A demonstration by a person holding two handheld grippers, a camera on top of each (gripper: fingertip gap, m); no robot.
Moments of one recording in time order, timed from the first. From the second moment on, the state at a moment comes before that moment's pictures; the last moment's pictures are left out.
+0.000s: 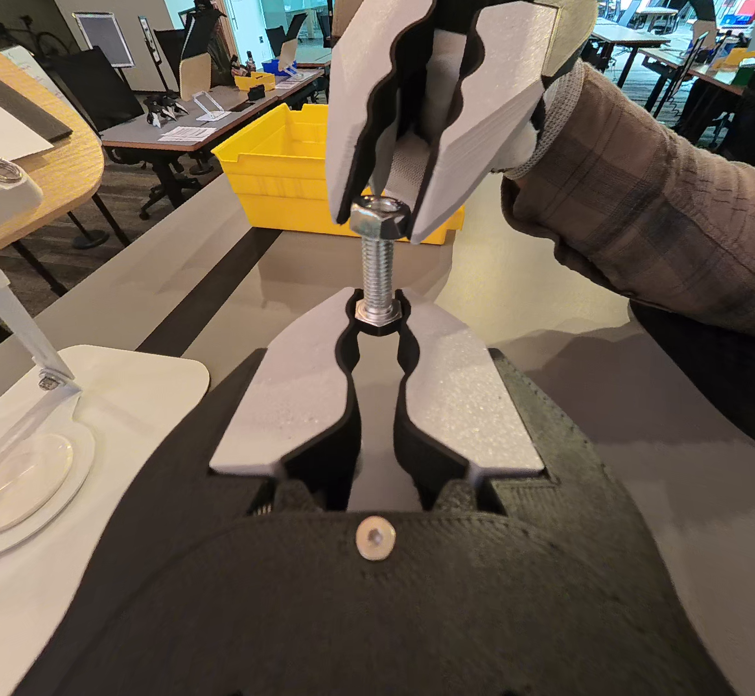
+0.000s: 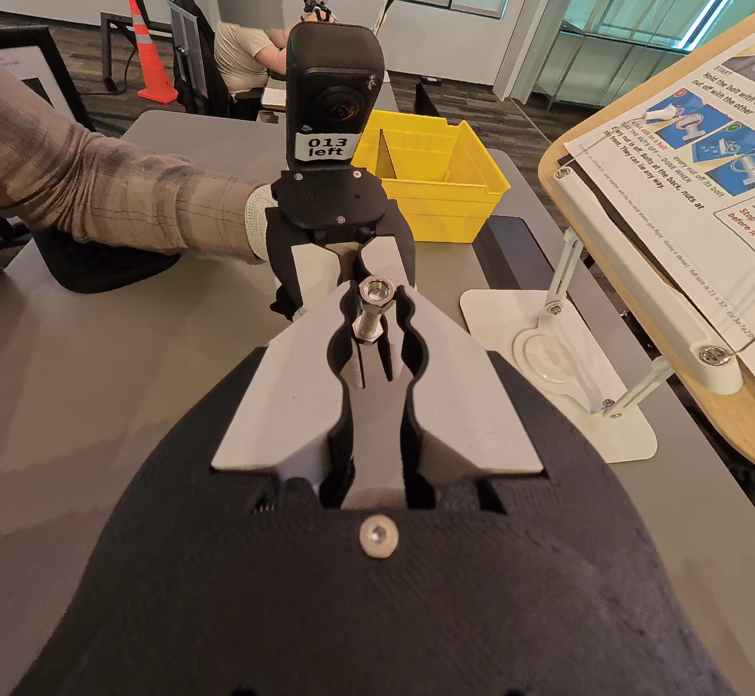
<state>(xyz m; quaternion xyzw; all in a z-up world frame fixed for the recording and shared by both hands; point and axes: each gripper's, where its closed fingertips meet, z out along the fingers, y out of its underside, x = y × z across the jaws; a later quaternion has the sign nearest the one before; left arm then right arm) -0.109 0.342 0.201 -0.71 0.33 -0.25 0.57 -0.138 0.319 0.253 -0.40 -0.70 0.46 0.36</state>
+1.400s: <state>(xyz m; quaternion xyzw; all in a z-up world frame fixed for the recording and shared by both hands) -0.089 0.287 0.186 -0.72 0.37 -0.23 0.54 -0.122 0.260 0.239 -0.44 -0.69 0.45 0.35</state>
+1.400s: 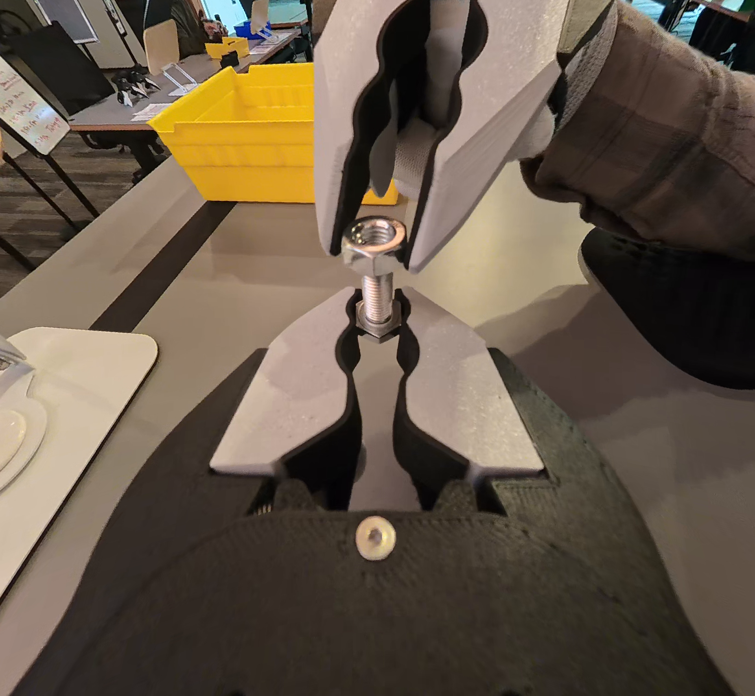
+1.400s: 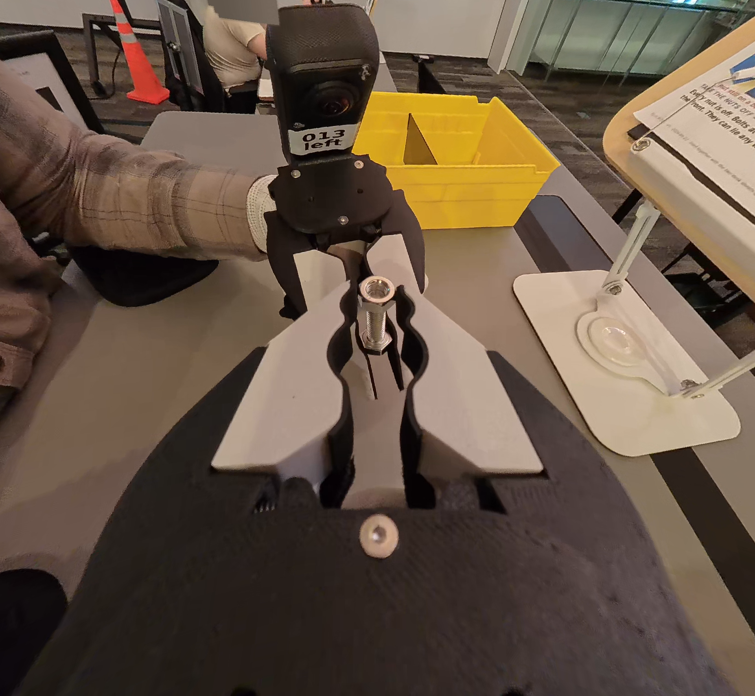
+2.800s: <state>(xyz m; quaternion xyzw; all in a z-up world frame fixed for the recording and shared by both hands) -0.087 0.297 0.162 -0.76 0.35 -0.20 0.51 -0.113 0.280 0.219 -0.58 -0.57 0.37 0.45</state>
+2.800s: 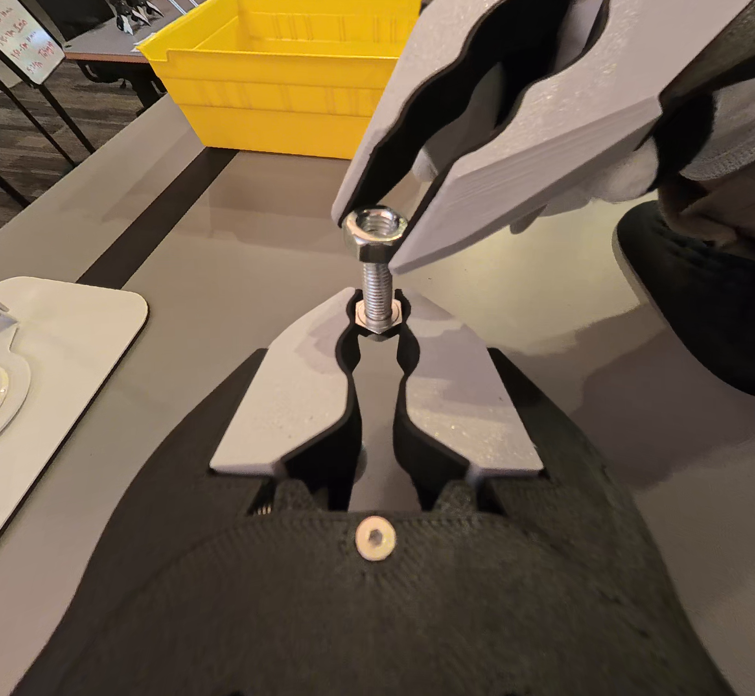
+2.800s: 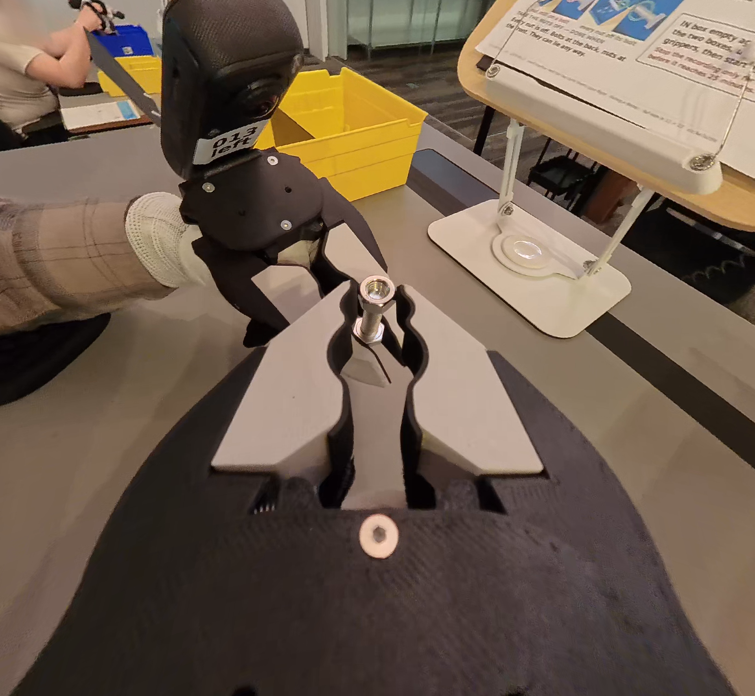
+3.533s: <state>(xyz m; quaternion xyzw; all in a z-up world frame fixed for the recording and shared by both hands) -0.085 0.300 0.165 -0.76 0.33 -0.20 0.52 -0.112 0.285 0.222 -0.62 -0.47 0.41 0.48</state>
